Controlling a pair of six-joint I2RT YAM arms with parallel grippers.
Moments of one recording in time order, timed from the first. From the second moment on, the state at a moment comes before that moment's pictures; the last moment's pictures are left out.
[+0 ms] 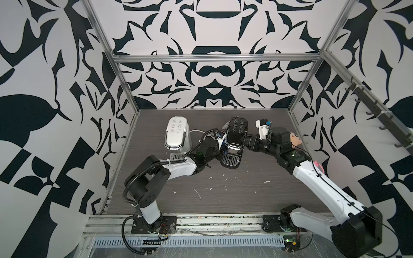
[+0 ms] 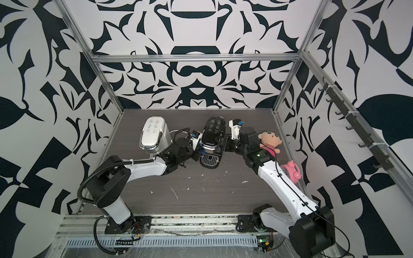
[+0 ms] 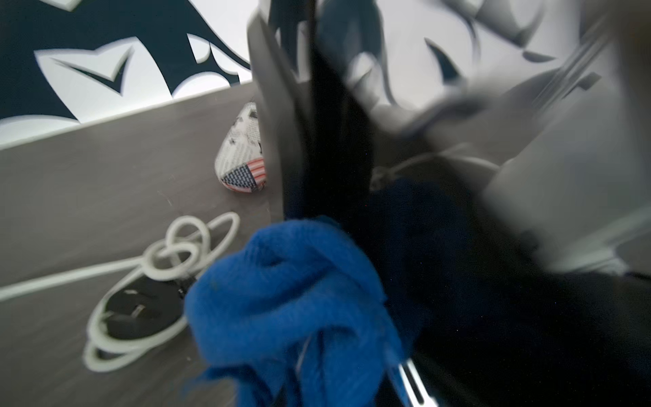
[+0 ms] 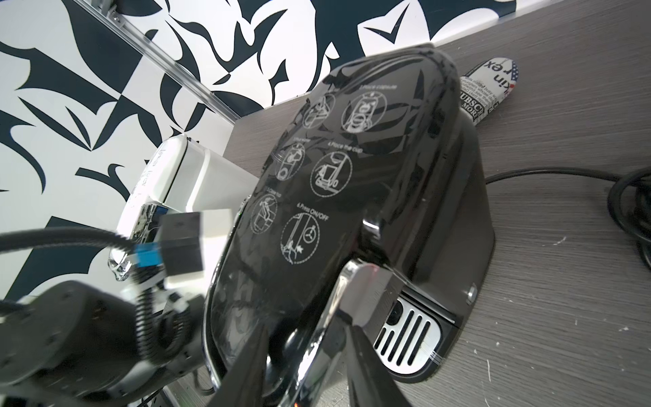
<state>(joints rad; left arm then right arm) -0.81 1.74 0.89 0.44 0.02 -0.15 0.35 1.14 0.87 -0.29 -0.36 0.55</state>
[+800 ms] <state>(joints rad) -0.80 1.80 0.83 0.62 0.08 -0.19 0.35 1.14 0.86 -0.27 -0.36 0.53</state>
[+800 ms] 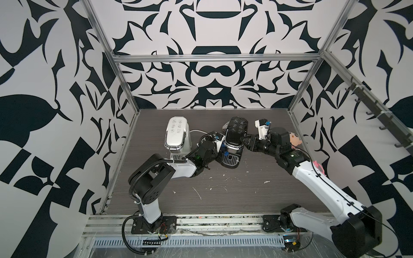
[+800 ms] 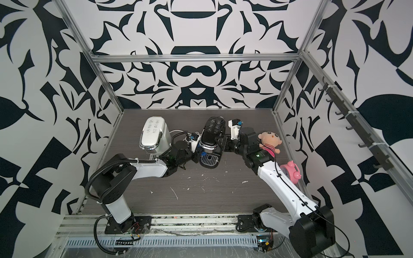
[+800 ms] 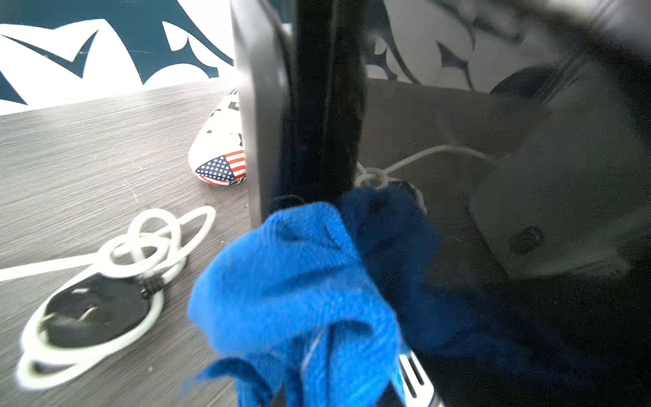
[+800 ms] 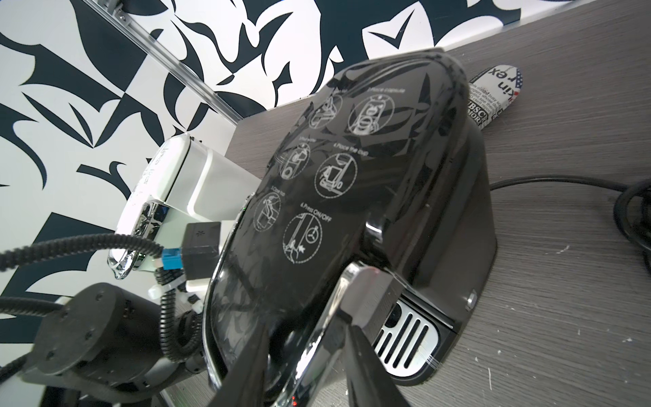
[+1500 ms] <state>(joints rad) -0.80 1.81 0.72 0.80 0.02 -0.32 0.35 1.14 0.87 -0.29 -0.35 0.53</state>
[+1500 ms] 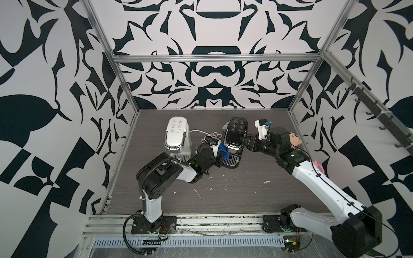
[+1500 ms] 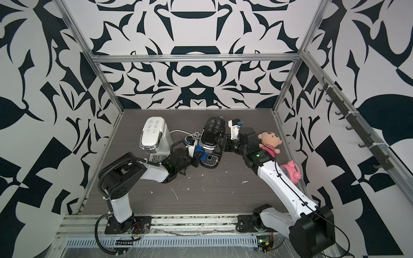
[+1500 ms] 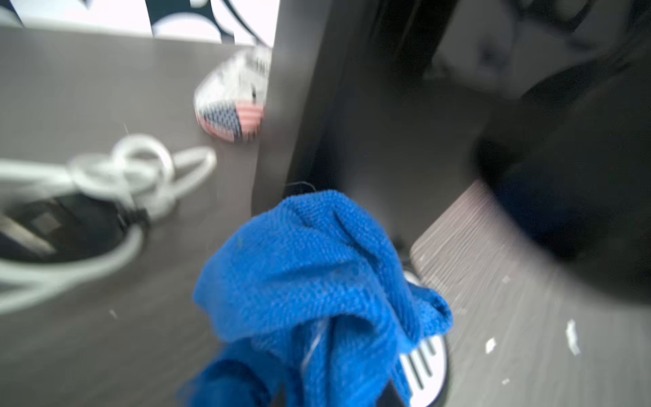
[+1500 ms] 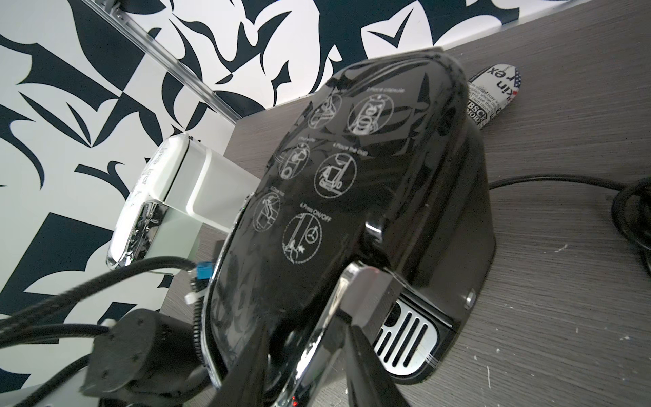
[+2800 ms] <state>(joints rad) -0.81 1.13 1.06 0.00 0.27 -0.14 0.36 0.77 1.03 -0.47 -0.65 0.53</state>
